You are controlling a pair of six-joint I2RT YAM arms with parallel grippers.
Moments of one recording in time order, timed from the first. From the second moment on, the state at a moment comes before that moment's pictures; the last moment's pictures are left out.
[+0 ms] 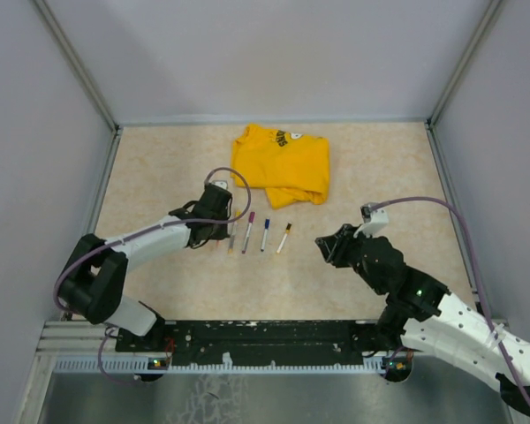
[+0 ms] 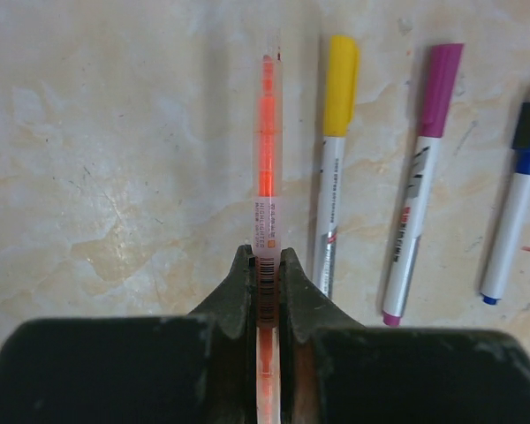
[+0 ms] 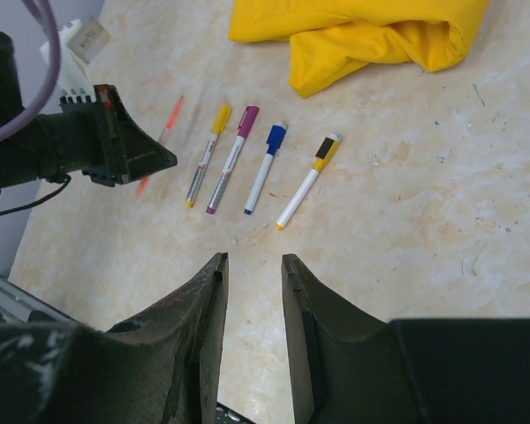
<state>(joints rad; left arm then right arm) -0.60 1.47 0.83 -0.28 -0.27 -0.43 0.92 0.50 0.54 -0.37 0.40 0.71</state>
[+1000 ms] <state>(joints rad) -0.55 1.63 0.87 -0.26 -0.28 -0.39 0.92 0.51 0.52 -0.36 0.39 0.71</state>
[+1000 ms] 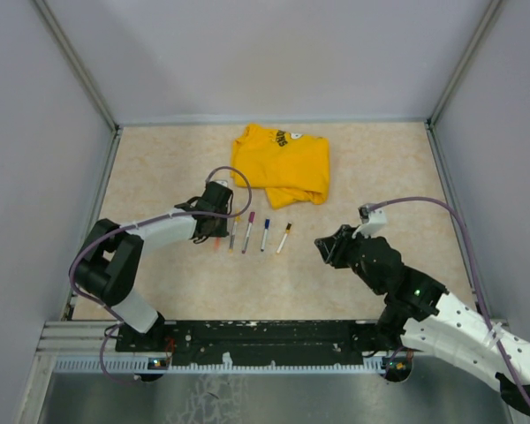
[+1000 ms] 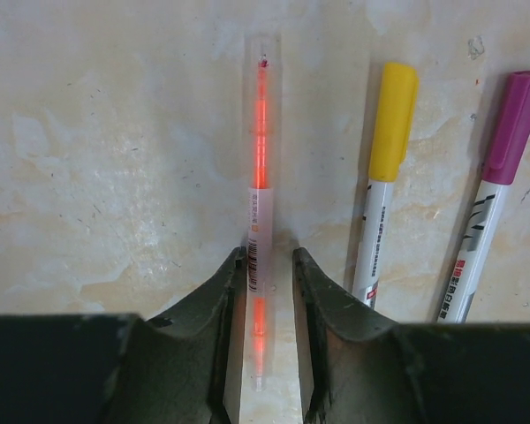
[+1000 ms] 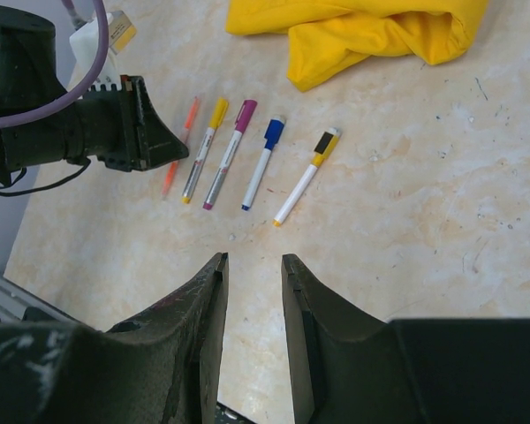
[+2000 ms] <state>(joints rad) -0.55 1.07 0.87 -0.26 -0.28 -0.35 0.92 0.71 0.64 -0.55 0.52 0.67</state>
